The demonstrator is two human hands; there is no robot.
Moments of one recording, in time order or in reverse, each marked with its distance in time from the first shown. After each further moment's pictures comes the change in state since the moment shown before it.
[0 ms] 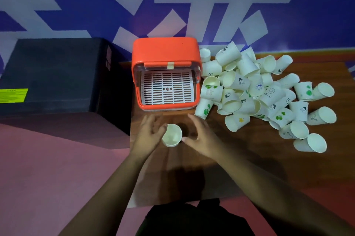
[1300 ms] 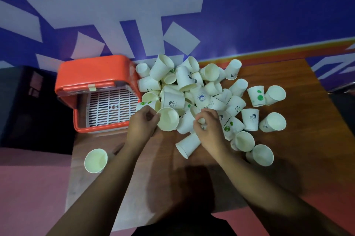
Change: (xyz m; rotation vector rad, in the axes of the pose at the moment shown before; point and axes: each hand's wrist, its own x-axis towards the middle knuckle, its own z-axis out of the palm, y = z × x) left_hand 0.067 0.166 0.194 0.079 0.059 -0.065; right_hand -0.003 0.168 -0.190 0.161 0.519 -0.077
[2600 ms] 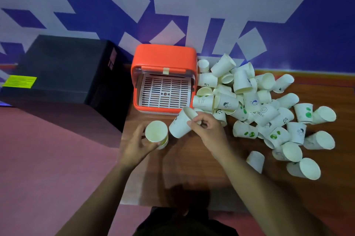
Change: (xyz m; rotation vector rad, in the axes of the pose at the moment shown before) left_hand -0.085 -0.186 -0.162 -0.094 0.002 0.099; right_hand -0.058 -0.149 0.129 0.331 -0.287 0.185
